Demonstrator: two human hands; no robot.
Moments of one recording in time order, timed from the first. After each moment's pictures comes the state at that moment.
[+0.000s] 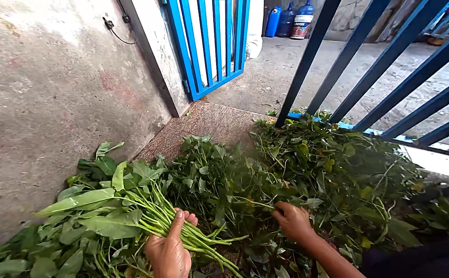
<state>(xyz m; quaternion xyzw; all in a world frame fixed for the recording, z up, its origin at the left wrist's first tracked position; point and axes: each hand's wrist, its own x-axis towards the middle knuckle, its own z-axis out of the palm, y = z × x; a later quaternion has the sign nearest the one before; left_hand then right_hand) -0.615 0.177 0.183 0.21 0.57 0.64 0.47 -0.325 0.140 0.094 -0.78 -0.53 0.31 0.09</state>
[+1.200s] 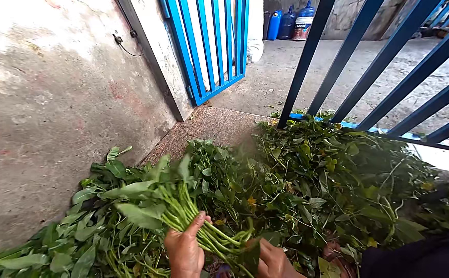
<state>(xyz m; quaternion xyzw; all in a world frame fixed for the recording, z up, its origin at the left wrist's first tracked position) -0.598 0.163 0.174 0.21 0.56 0.61 0.53 -0.421 0.073 0.099 -0.45 -0.79 0.02 0.42</state>
